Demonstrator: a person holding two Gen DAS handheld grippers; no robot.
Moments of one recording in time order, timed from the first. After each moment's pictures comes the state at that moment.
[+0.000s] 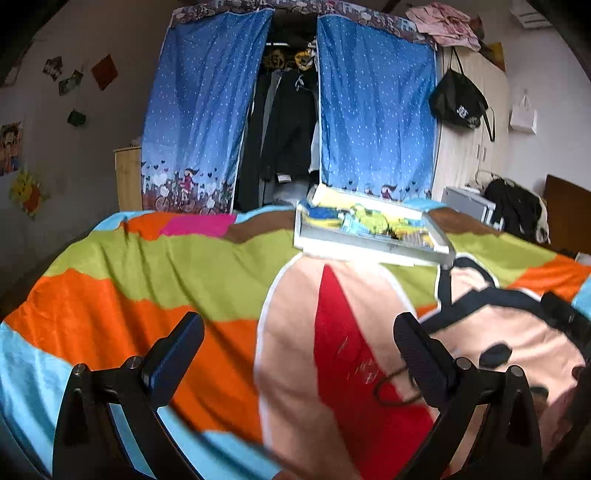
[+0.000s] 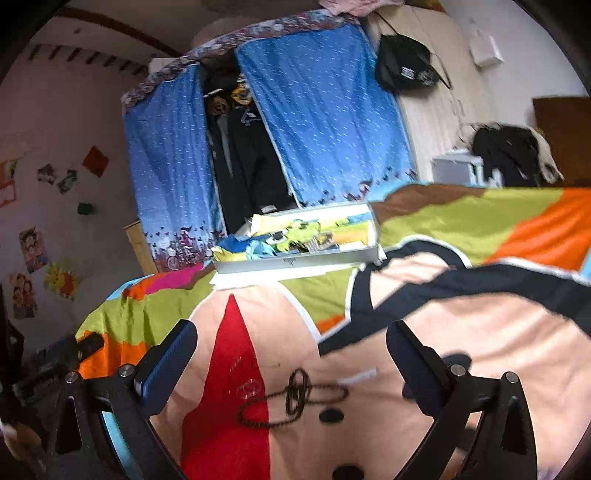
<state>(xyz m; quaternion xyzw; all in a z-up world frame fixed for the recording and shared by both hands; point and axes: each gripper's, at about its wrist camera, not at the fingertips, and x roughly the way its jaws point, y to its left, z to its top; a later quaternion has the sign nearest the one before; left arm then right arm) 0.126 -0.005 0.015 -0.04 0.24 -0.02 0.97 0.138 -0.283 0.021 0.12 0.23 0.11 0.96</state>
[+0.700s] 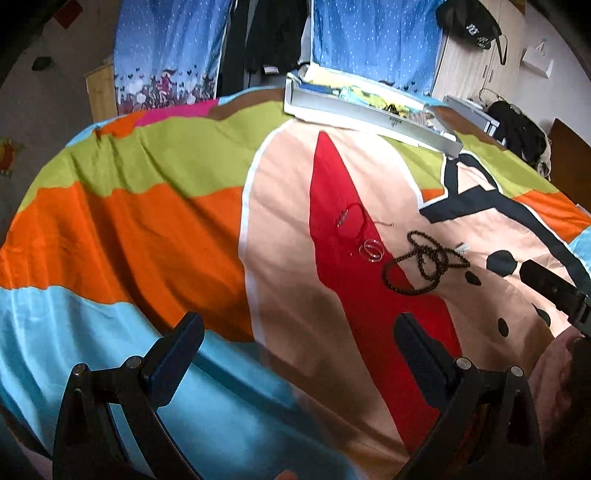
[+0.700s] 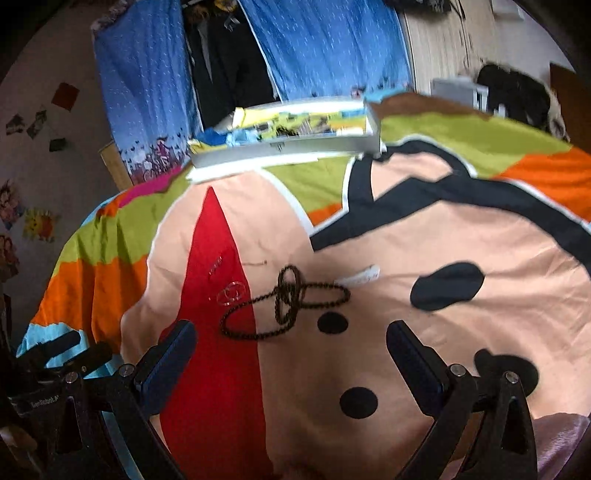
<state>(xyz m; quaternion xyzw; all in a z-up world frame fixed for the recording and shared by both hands) 0.141 -0.012 -0.051 -0.04 0.44 -0.06 0.90 0.163 -0.258 -0.037 0.08 0.42 0.09 0.90</state>
